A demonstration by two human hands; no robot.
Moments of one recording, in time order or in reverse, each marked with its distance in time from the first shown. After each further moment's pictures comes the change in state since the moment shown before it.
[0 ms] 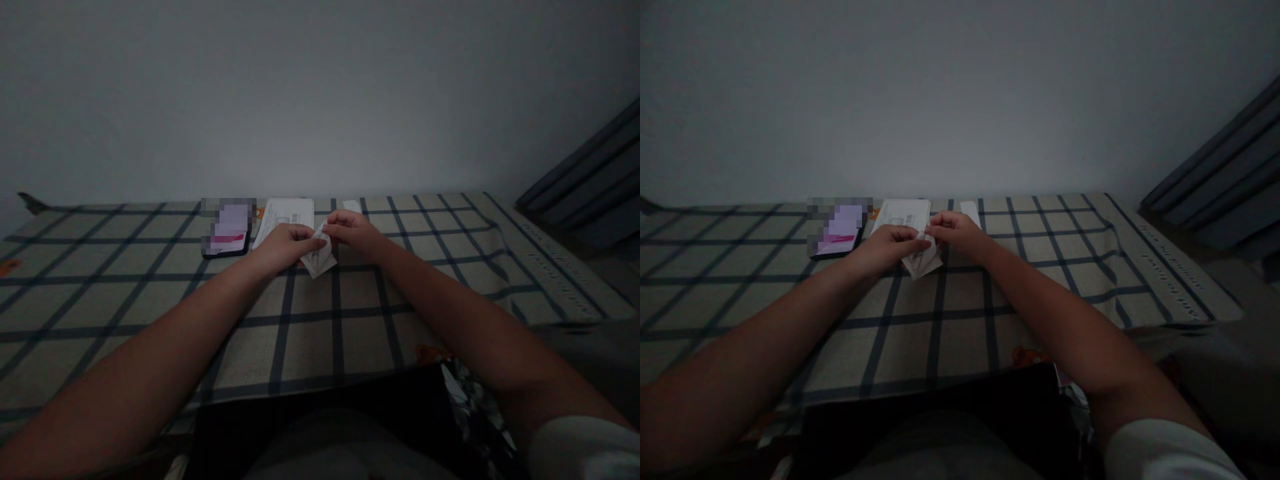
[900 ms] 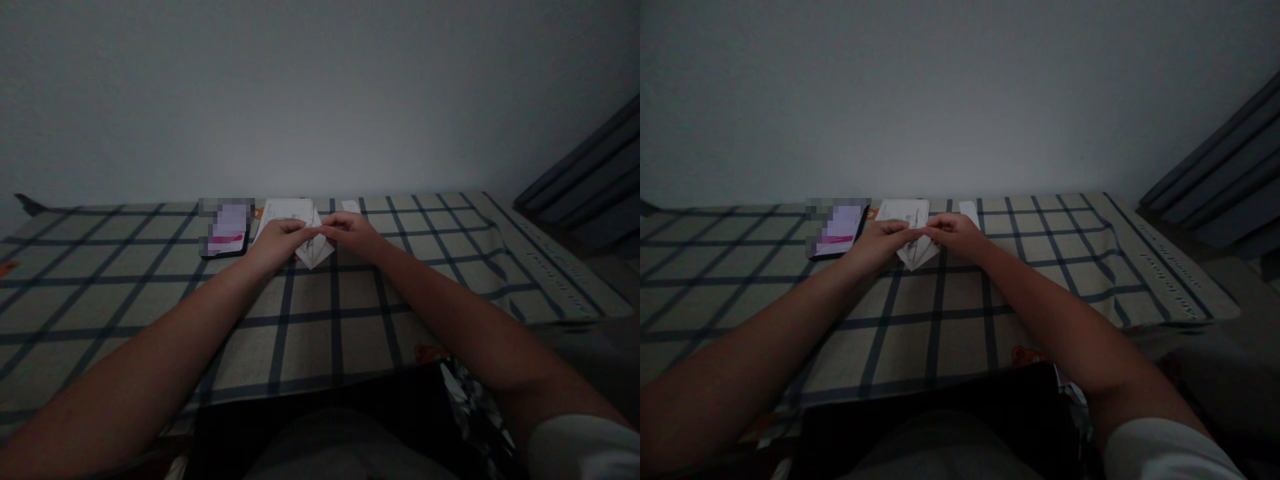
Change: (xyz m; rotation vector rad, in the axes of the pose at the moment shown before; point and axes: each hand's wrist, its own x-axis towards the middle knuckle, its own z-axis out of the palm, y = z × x) left_hand 0.001 -0.001 0.000 -0.114 0.161 0.036; right_hand -0.003 -0.002 0.000 -0.185 0.021 -0.097
